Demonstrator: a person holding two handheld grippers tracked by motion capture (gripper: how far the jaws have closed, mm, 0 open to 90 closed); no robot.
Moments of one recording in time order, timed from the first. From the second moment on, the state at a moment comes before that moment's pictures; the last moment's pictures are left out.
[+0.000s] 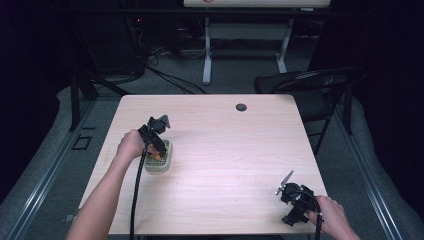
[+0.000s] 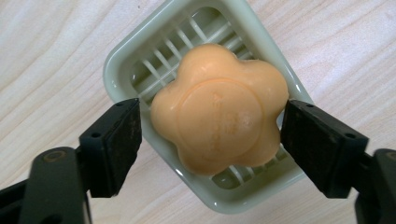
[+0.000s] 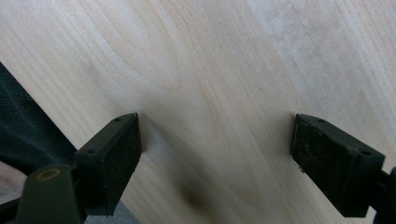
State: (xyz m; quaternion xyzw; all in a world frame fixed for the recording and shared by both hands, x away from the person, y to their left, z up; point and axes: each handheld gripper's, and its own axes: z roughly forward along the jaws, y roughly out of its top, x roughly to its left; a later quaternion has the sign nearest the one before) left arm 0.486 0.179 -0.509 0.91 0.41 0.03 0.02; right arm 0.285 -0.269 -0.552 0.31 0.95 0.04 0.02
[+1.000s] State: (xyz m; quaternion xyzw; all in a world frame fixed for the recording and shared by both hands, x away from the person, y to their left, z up) left arm 0.437 0.196 -0.467 0.91 0.41 0.05 0.06; right arm 0.284 -0.269 -0.549 0.32 0.95 0.04 0.02
